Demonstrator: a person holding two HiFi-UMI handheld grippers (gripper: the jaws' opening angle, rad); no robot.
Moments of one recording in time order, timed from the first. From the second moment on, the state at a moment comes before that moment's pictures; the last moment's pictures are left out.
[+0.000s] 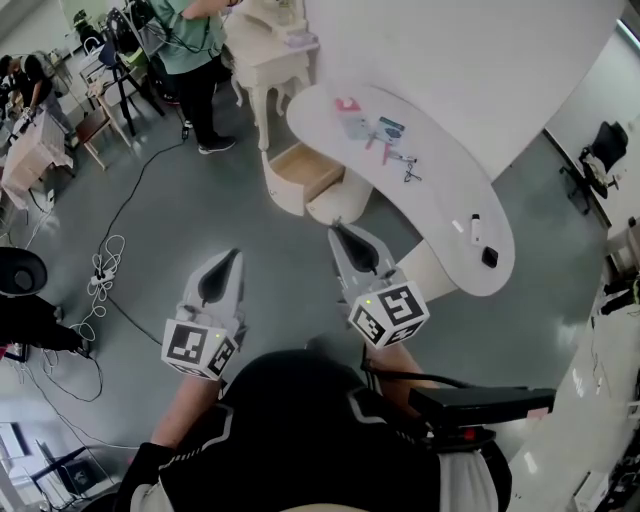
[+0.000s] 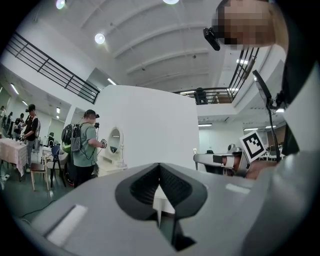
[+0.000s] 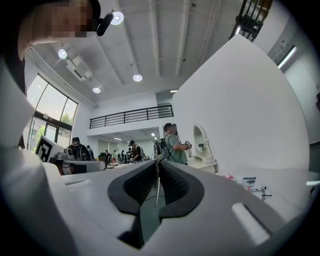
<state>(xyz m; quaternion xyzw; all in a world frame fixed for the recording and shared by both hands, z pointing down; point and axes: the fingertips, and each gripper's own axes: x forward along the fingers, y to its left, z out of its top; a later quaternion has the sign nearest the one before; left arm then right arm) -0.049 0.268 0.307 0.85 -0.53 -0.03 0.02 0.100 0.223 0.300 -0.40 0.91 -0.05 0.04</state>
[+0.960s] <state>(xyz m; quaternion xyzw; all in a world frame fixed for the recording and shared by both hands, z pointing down) -0.039 0.174 0.321 0.84 -0.54 -0.02 0.03 0.115 0.124 0.327 -0.39 0.92 -0.08 0.03</state>
